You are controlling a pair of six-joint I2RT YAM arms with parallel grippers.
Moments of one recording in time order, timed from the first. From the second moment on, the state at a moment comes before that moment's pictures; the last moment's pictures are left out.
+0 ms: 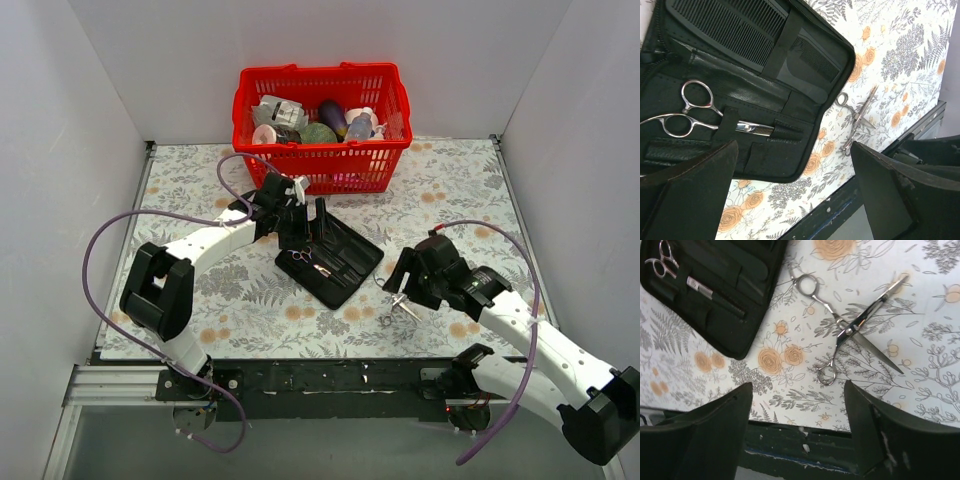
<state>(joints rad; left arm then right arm) -0.53 1.66 1.20 -0.39 0.37 -0.58 0.64 0.91 0.71 -0.73 0.04 0.90</state>
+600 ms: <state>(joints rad) -0.56 1.72 1.29 -0.35 0.49 -0.58 0.68 0.72 0.76 -0.57 0.37 0.72</state>
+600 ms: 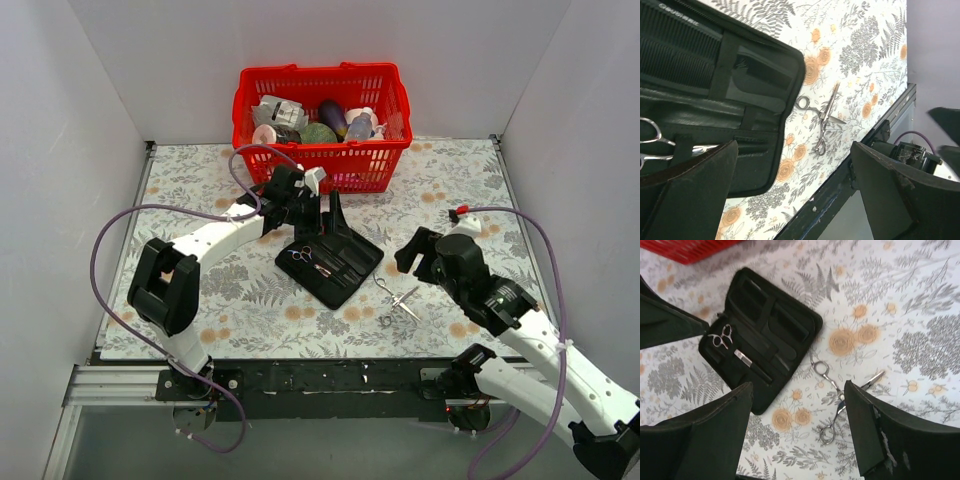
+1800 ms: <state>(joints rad) -0.58 1.79 1.31 -0.34 0.49 -0.61 0.70 1.03 0.56 -0.76 0.13 1.33</state>
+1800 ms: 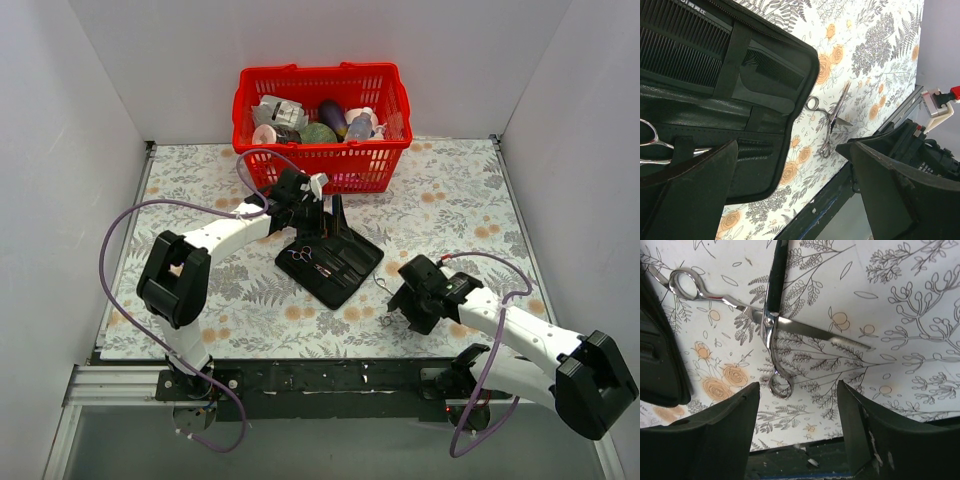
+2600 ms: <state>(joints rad) -0.58 1.79 1.30 -0.35 0.49 -0.60 0.47 1.15 0.54 -0.53 0.20 1.27</state>
